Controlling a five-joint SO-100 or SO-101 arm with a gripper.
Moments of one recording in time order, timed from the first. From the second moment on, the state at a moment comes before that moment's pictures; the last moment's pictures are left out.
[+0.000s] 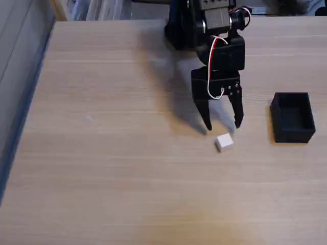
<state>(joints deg) -6.9 108.5 132.3 33.4 -82.6</state>
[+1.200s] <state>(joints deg) -5.4 93.2 122.4 29.4 -83.8</state>
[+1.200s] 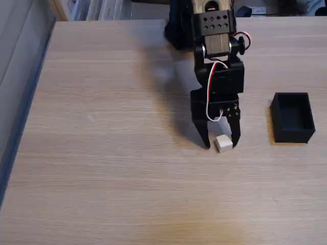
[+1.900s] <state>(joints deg) -6.2 102.5 126.1 36.4 -86.0</state>
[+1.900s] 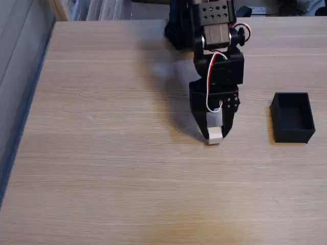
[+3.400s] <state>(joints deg) -37.4 108.9 109.8 52.8 -76.7</state>
